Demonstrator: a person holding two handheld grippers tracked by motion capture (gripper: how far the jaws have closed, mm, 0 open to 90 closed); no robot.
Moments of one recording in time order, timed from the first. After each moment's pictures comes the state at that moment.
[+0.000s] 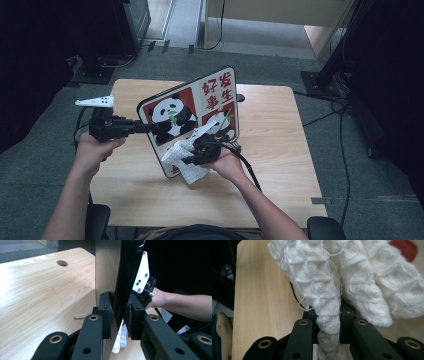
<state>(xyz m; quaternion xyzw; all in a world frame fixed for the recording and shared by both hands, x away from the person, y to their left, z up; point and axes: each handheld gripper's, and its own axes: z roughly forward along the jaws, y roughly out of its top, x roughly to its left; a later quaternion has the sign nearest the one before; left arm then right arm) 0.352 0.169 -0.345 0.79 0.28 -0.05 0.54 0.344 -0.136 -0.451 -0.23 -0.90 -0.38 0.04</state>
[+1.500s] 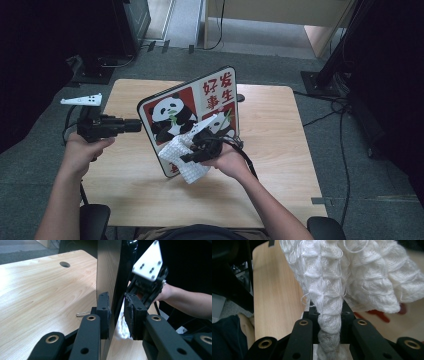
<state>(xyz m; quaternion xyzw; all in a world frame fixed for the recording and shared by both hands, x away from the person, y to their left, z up) 0.350 0.196 -0.339 0.78 0.28 -0.06 0.55 0.337 -0.135 -0.406 -0.22 -0.90 -0.38 0.05</state>
